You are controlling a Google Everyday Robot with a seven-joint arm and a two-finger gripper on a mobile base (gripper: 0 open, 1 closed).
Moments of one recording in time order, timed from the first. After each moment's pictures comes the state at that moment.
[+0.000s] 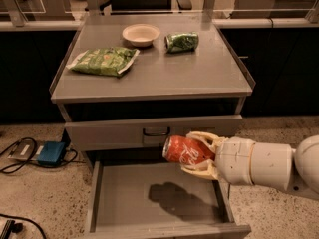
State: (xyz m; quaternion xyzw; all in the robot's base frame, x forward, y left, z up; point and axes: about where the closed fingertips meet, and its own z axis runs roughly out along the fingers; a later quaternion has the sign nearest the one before) arm 0.428 -0.084 0.784 -0.59 0.63 0.12 0.49
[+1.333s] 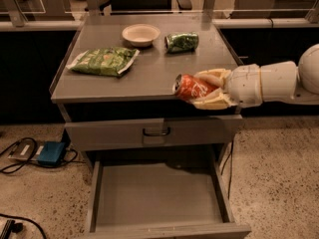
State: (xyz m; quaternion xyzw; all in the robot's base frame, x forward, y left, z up) arm 0.564 -0.112 0.863 -0.60 0.59 0.20 0.50
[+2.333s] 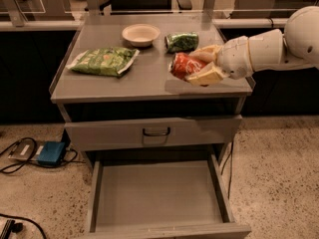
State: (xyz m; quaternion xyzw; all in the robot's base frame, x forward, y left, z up) arm 0.626 -0.107 0.891 -0.61 0.61 0.19 0.47
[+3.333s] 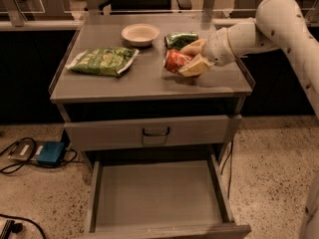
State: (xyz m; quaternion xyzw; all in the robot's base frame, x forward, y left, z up) arm 0.697 -0.098 0.863 -0.63 0.63 0.18 0.42
